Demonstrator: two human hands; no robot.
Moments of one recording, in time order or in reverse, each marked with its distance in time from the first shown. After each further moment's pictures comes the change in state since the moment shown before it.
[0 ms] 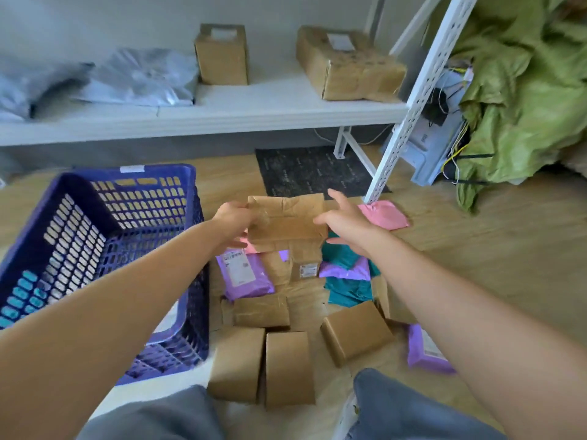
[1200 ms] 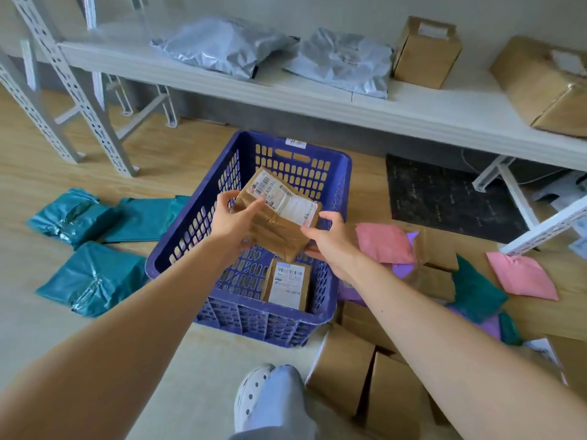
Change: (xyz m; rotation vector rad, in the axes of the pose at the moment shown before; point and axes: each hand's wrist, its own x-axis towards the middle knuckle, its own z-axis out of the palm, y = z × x) left_hand -0.042 -0.158 -0.221 -0.599 0.533 -0.072; right_hand 0.007 -0.025 0.313 0.031 -0.314 -0.051
